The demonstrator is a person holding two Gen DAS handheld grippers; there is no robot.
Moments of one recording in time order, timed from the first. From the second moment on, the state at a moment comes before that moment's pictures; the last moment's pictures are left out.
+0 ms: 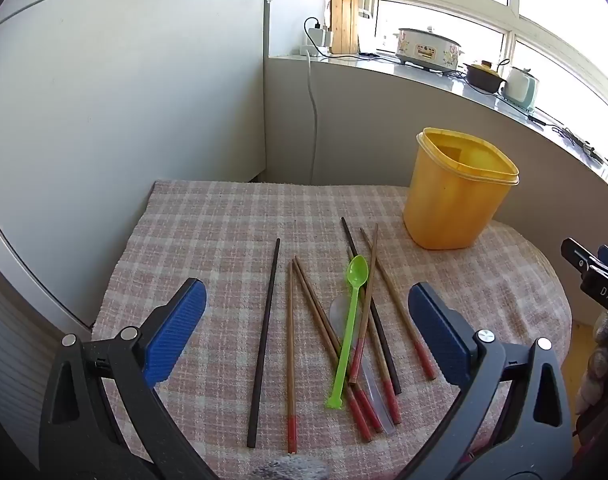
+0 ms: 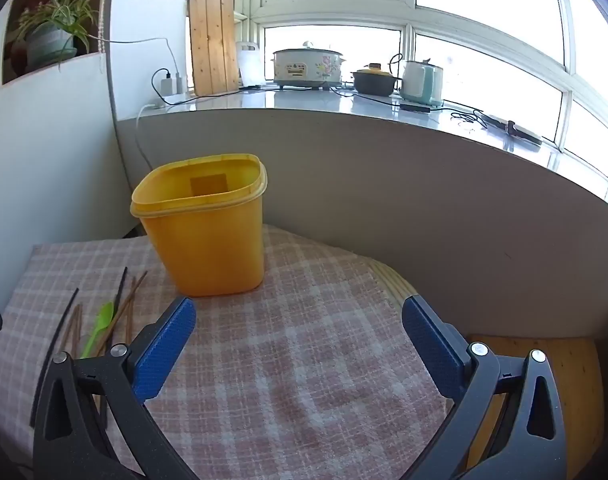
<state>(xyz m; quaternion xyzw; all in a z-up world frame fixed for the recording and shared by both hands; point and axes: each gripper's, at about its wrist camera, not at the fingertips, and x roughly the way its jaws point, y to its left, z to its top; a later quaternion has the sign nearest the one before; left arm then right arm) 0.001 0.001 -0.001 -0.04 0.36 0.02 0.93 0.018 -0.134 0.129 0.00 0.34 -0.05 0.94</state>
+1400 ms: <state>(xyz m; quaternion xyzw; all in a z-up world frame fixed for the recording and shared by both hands) 0.000 0.005 0.005 -0.06 0.36 0.02 0.93 0.020 -0.131 0.129 0.01 0.35 -0.04 0.94</state>
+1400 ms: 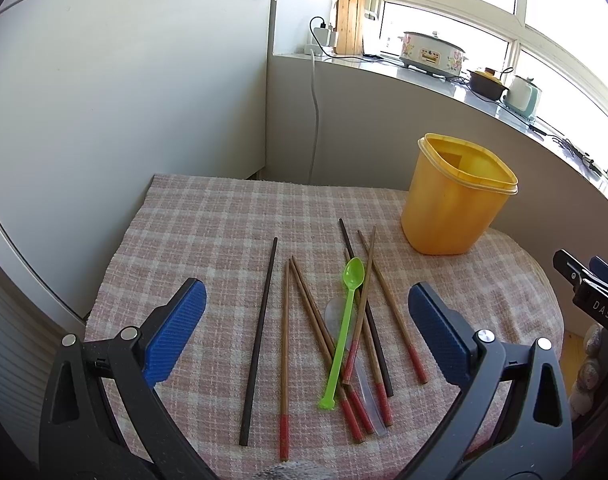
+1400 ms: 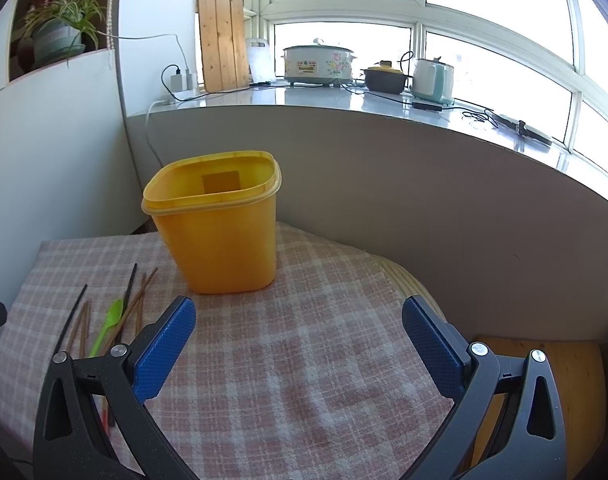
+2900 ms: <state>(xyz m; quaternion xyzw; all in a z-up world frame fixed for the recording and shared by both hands) 0.000 0.003 0.006 -0.06 0.36 0.02 0.93 0.020 -0.129 0.130 0.01 0.35 -0.03 0.94</state>
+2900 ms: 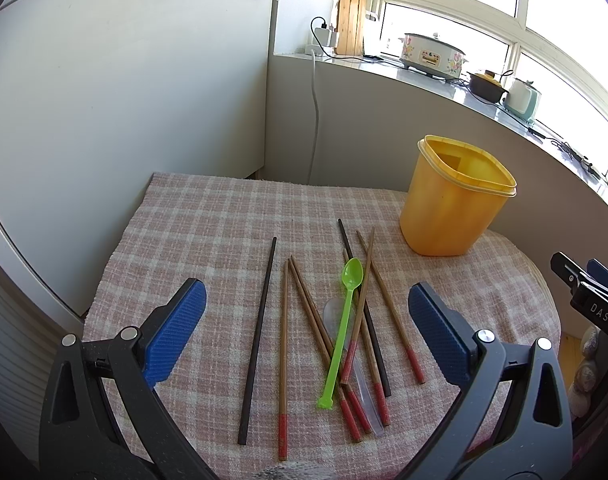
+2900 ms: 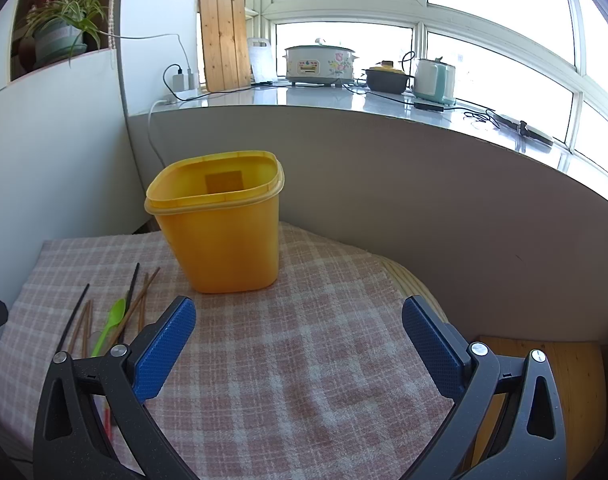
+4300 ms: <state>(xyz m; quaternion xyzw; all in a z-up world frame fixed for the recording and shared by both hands) 0.044 0.077 -0.091 -0.13 0.48 -0.05 0.87 0.080 -0.049 0.049 0.05 0.49 0.19 0.85</state>
